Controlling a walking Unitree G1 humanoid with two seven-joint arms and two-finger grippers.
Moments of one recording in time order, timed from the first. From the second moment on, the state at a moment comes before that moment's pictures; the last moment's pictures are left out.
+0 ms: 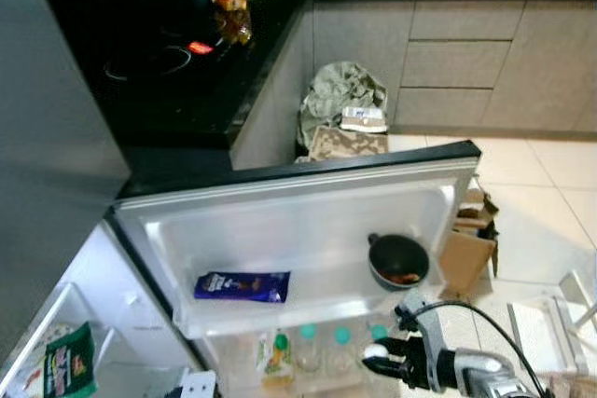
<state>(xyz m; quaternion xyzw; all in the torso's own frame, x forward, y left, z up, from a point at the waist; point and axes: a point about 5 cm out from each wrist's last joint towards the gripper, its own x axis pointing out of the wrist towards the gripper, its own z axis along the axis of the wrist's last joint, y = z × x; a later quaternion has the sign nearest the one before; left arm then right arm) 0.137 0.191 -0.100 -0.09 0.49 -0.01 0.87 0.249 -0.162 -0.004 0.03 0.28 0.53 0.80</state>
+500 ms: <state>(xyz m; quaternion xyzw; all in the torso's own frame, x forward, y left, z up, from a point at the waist) 0.134 0.191 -0.101 -0.09 0.49 -0.01 0.87 0.274 -0.127 0.079 0.07 0.11 0.70 0.71</state>
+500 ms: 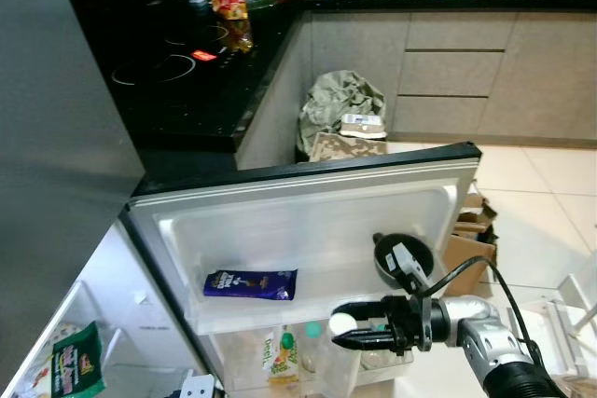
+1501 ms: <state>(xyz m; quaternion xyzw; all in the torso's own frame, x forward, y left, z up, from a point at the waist) 0.136 0.189 -0.101 -0.09 0.49 -0.01 0.87 0.318 -0.148 0.165 0.01 -0.06 0.53 0.84</state>
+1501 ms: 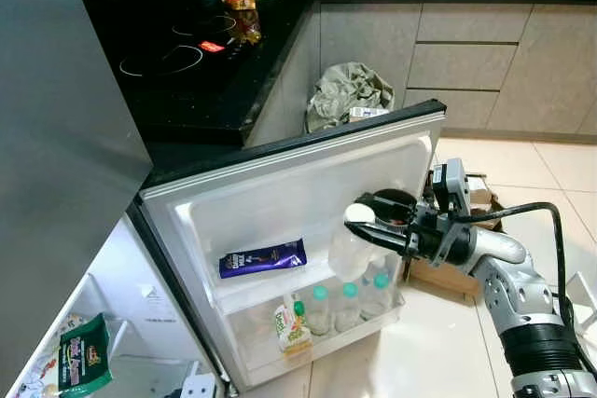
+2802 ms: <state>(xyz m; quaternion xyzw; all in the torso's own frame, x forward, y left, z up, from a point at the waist) 0.108 0.188 -0.108 -0.09 0.50 -0.02 0.86 0.367 -0.123 0.124 0.00 0.00 0.28 0.96</state>
